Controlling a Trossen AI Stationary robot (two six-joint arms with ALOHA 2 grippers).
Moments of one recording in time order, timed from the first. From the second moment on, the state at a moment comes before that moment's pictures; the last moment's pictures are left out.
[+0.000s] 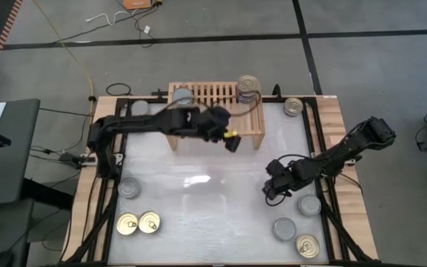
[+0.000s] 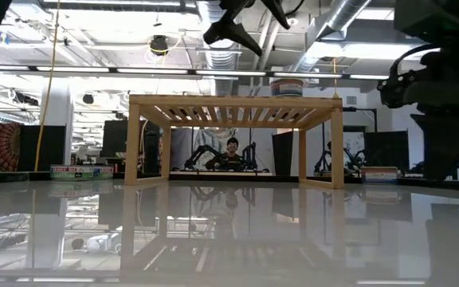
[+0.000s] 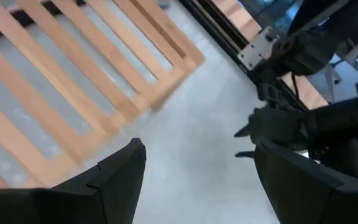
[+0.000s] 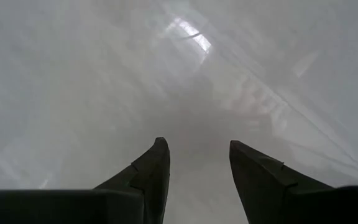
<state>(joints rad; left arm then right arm) 0.04 1.85 1.88 -0.72 -0.21 -0.76 0.40 1.36 0.69 -0.76 0.24 1.22</state>
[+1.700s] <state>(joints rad) -0.58 1.38 0.72 0.20 -0.42 -0.96 0.88 1.66 1.14 -0.94 0.02 2.15</state>
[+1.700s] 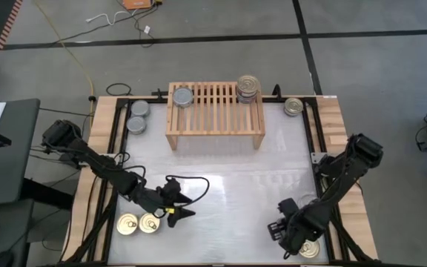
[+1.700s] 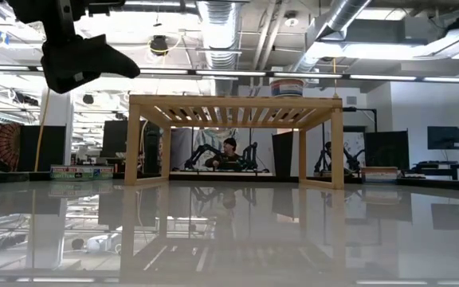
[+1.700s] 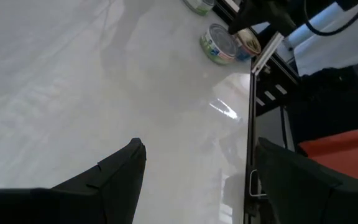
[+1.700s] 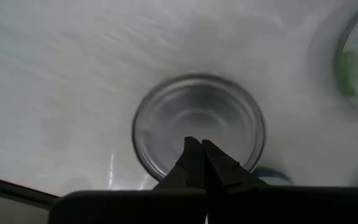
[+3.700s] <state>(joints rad) -0.49 1.63 1.02 0.20 -0.46 -0.83 0.95 1.46 0.99 -0.99 0.55 2.08</state>
